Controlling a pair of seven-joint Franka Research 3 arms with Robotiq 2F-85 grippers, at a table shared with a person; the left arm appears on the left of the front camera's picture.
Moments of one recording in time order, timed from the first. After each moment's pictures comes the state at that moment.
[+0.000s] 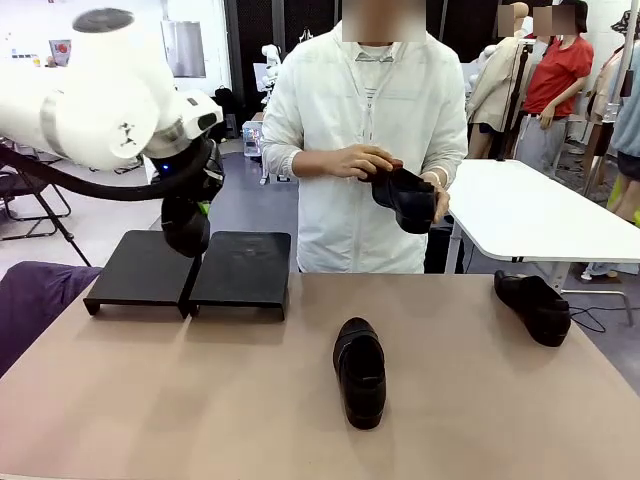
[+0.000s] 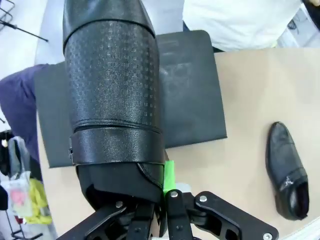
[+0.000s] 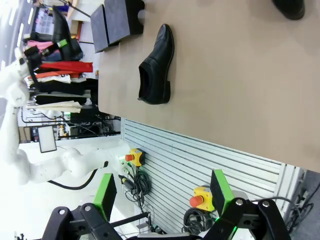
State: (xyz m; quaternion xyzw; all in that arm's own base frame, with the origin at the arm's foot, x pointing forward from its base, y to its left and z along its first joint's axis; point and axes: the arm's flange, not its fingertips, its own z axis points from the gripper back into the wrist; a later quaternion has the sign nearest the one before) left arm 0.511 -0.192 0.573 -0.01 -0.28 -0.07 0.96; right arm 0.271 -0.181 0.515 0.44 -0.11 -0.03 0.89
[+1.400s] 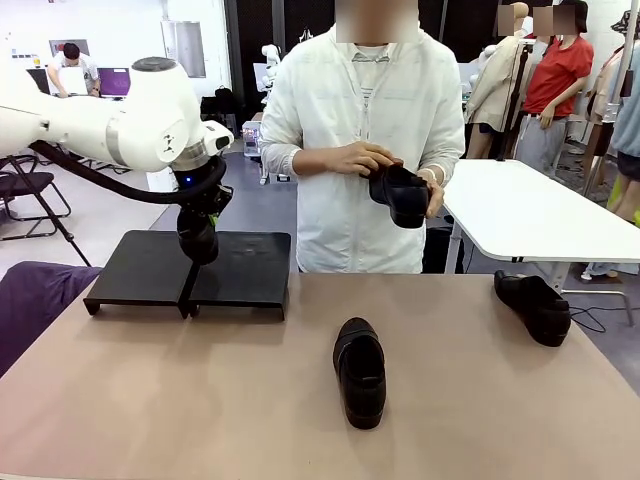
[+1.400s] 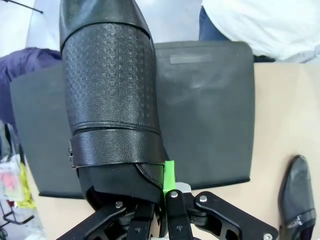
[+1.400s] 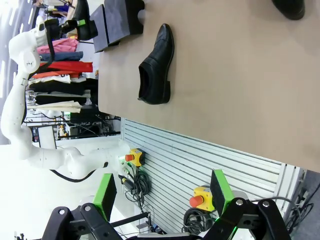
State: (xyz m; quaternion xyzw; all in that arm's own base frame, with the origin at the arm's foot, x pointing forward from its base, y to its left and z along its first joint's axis) left arm 0.640 -0.180 0.511 -0.01 -0.20 -0.03 0.98; right arm 0.271 -0.181 0.515 0.44 -0.11 -0.03 0.89
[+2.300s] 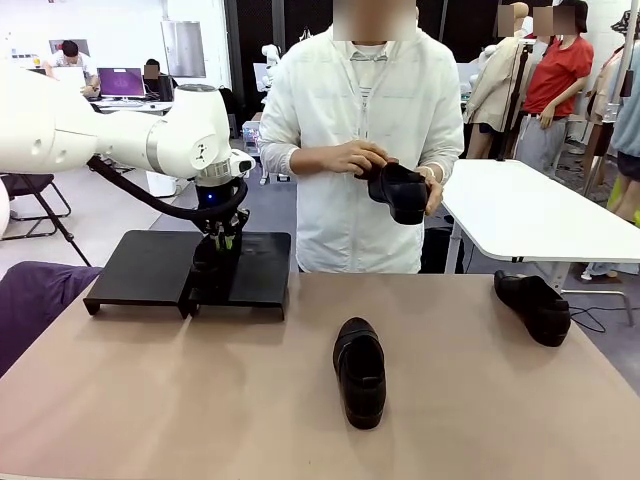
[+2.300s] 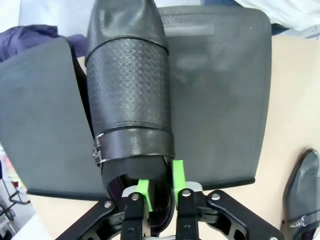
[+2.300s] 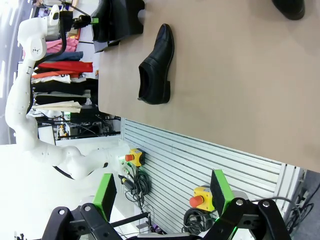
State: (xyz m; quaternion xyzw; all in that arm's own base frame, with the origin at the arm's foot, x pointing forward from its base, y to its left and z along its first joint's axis) left arm 0.673 -0.207 0.471 0.01 -0.12 -0.04 0.99; right arm 0.271 -0.181 0.515 0.44 -0.11 -0.03 0.89
